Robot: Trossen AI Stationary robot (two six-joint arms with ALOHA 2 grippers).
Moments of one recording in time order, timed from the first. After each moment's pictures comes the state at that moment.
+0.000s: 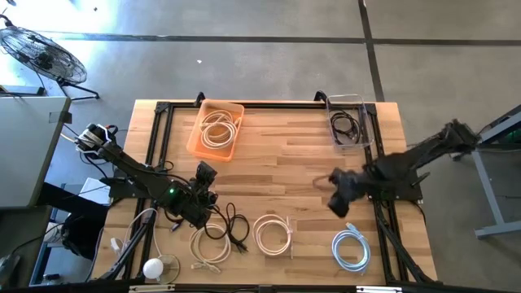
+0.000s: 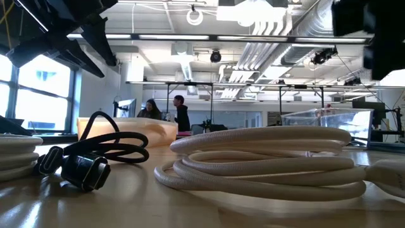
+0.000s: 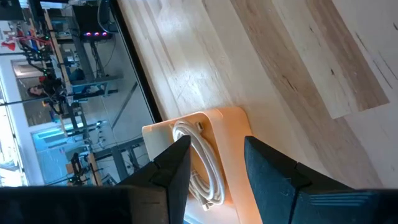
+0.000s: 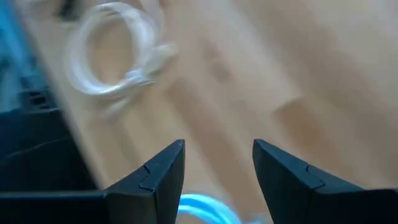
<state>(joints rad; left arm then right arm) -0.57 1.38 0.94 -0.97 -0.93 0.13 0.42 1.02 0.75 -0.74 0.03 1.11</state>
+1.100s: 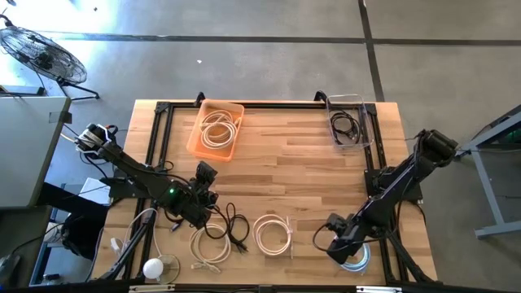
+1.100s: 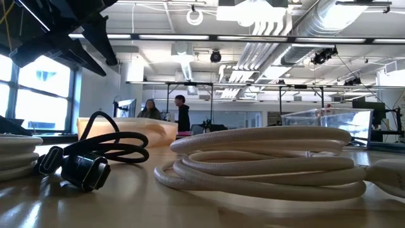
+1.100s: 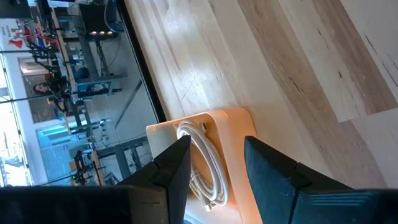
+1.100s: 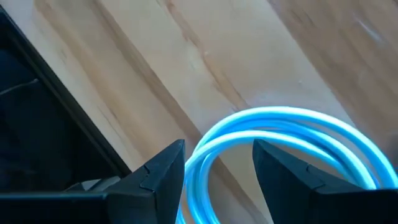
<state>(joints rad) -0.57 1.38 0.94 -0.96 -0.95 0.12 0.81 1.46 0.75 -0.41 -0.06 1.54</state>
